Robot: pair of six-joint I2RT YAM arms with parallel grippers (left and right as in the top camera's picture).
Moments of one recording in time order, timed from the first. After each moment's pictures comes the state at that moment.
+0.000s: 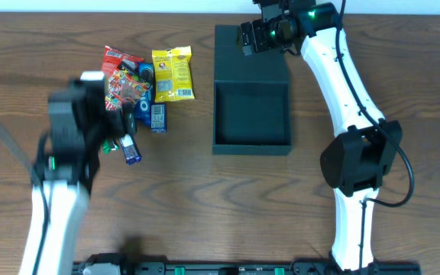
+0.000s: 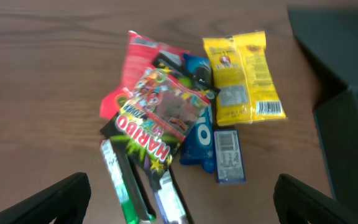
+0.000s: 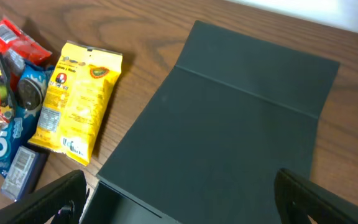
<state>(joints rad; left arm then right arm) 0.03 1.24 1.04 -0.55 0.07 0.05 0.27 2.28 2.29 -0.96 -0.25 0.02</state>
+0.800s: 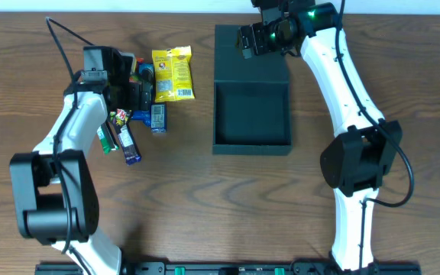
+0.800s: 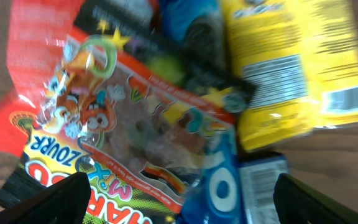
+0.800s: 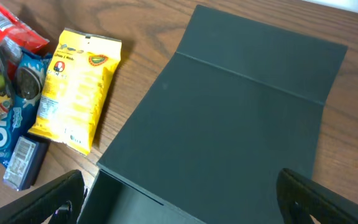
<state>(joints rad) 0.04 1.86 1.25 -0.45 0.13 0.11 0.27 2.28 2.29 -1.00 -0.25 0.02</state>
